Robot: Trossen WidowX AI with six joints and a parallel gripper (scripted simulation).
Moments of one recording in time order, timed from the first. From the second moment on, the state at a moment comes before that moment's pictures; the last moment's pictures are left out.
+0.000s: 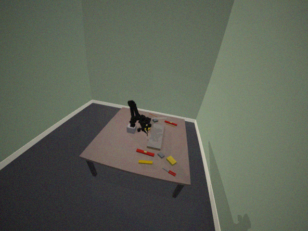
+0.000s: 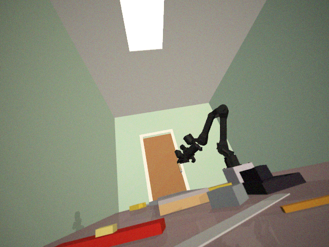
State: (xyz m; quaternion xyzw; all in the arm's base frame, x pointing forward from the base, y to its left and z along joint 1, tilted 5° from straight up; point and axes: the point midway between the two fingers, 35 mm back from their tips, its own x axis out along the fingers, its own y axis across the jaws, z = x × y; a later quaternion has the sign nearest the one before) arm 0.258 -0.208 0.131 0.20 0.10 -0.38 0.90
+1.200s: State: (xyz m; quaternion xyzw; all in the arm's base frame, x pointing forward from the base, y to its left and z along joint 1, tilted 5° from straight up) arm 0.344 -0.095 0.115 0.18 0.16 -0.39 0.89
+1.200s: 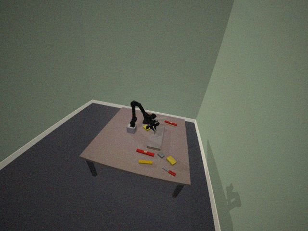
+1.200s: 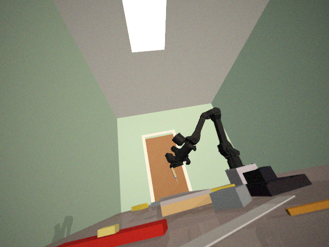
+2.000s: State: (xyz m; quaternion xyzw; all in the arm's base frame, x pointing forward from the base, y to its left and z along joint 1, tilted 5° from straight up) arm 0.362 0.016 0.119 0.12 0.13 -0.39 0.91
